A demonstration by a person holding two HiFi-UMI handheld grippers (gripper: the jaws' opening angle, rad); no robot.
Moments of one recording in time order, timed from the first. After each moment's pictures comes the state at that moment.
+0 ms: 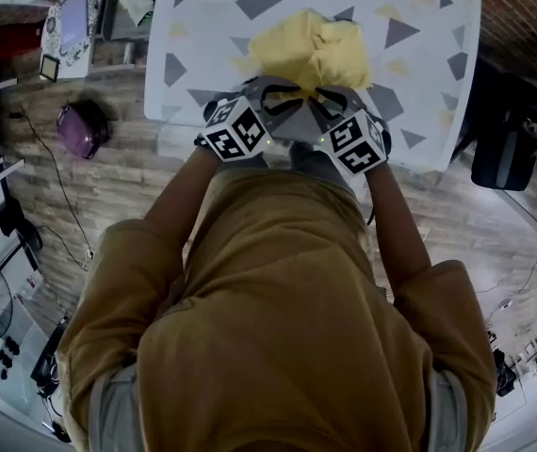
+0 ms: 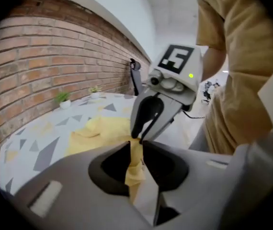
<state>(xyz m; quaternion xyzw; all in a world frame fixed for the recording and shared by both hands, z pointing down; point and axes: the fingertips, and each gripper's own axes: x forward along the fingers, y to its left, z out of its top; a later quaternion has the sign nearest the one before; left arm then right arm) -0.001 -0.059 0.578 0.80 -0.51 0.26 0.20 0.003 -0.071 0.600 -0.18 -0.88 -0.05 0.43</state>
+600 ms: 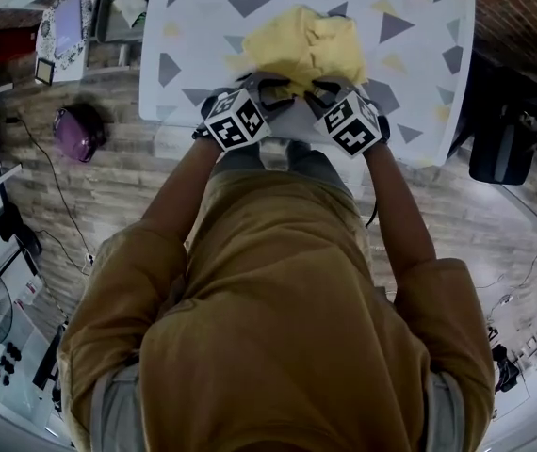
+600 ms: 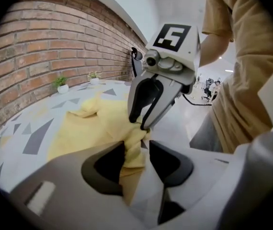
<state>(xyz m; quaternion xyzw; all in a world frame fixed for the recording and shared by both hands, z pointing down) -0.001 -0.052 0.628 0.79 -0.49 0.29 0.24 0.001 -0.077 0.625 -0.21 -0.85 -0.06 0.47</state>
